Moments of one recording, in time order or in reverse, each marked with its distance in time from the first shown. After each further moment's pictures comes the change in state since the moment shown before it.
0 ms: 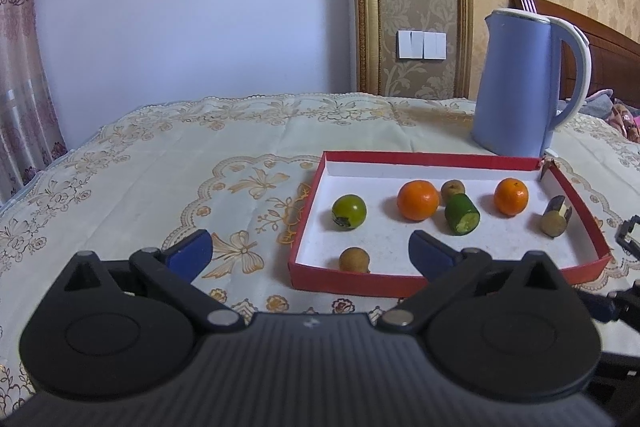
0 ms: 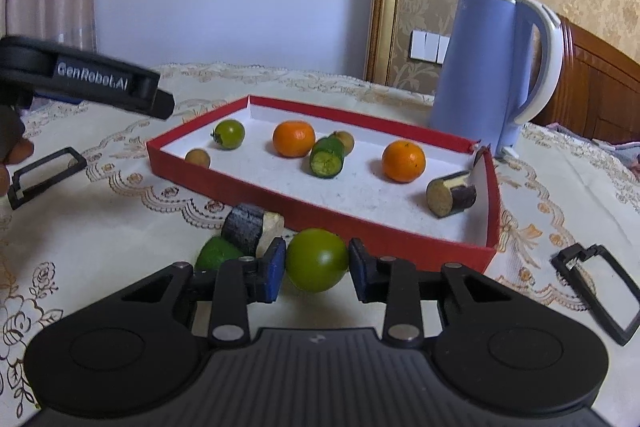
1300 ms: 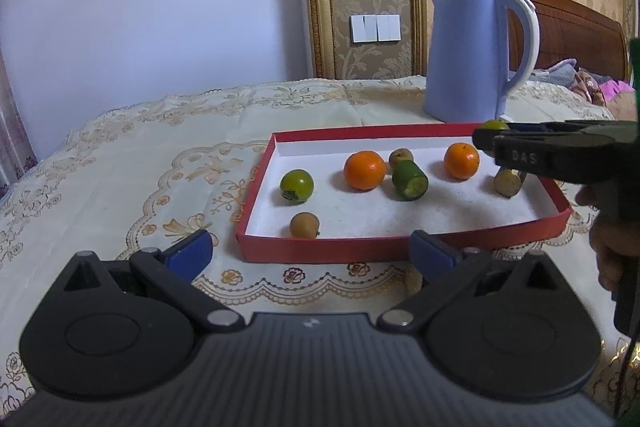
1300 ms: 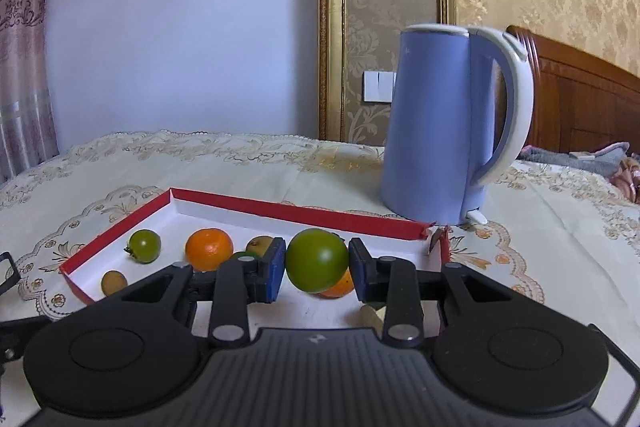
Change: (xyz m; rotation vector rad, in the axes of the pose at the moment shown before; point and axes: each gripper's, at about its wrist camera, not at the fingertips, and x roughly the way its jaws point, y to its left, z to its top) left arm -0.013 -0.028 -0.019 0.093 0.021 -0.091; right arm 0.056 -0.063 0.058 0.112 -0.109 -0.060
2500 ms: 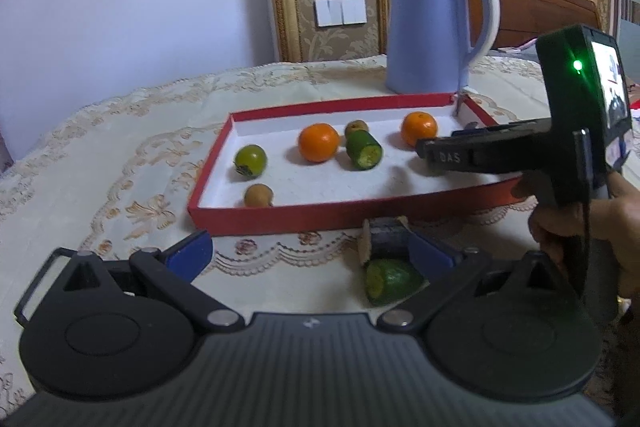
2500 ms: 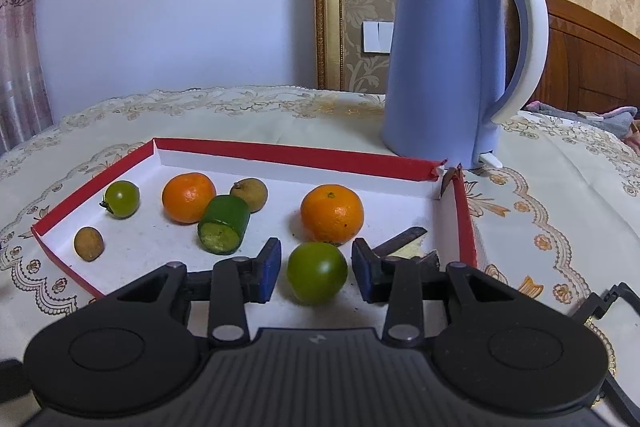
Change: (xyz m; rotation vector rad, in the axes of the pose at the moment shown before) left arm -0.003 -0.026 -0.020 0.046 0.037 -0.084; right arm 0.026 -0.008 -0.024 0.046 0.103 0.012
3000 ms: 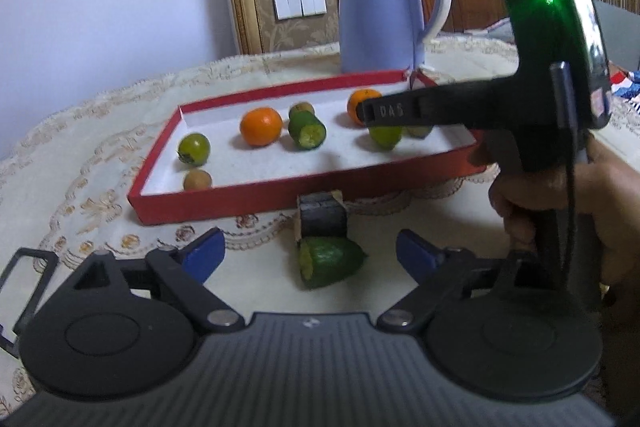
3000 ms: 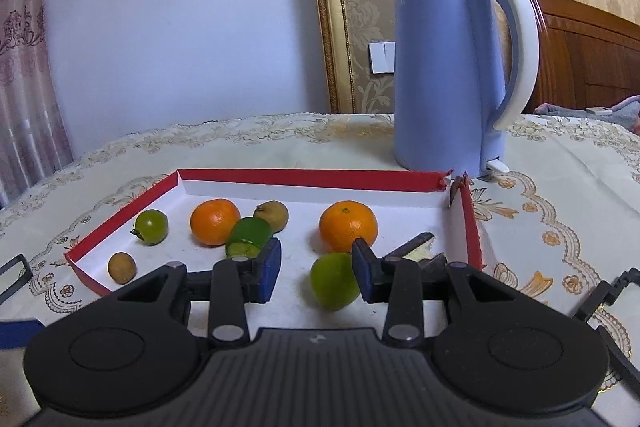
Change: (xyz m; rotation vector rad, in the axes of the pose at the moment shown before) left arm 0.013 -0.037 -0.016 0.070 0.020 -0.059; right arm -0.016 -0.004 -0.004 0.056 -0.073 0.061
